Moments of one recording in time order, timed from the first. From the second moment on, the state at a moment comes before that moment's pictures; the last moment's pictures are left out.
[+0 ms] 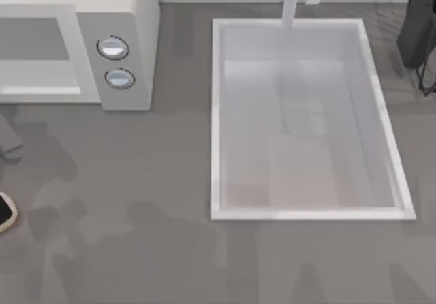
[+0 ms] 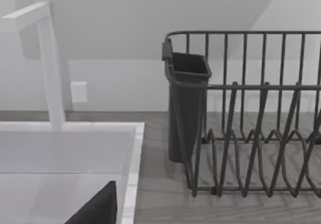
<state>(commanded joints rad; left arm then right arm) 0.10 1.37 0.85 -0.77 0.00 0.97 0.00 0.00 0.00 0.00 0.00 0.00</state>
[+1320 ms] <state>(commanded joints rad) 0.13 1.85 0.95 -0.67 0.00 1.24 0.00 0.00 0.00 0.00 0.00 0.00</state>
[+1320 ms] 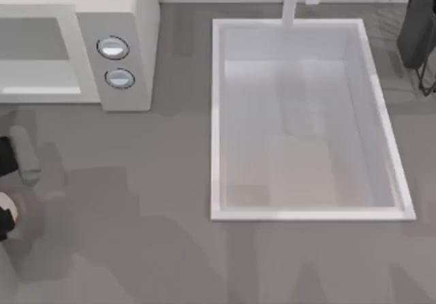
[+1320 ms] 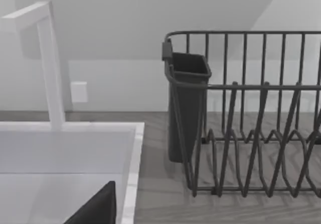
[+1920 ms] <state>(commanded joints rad) 0.13 1.87 0.94 -0.64 0.00 1.24 0.00 0.00 0.00 0.00 0.00 0.00</state>
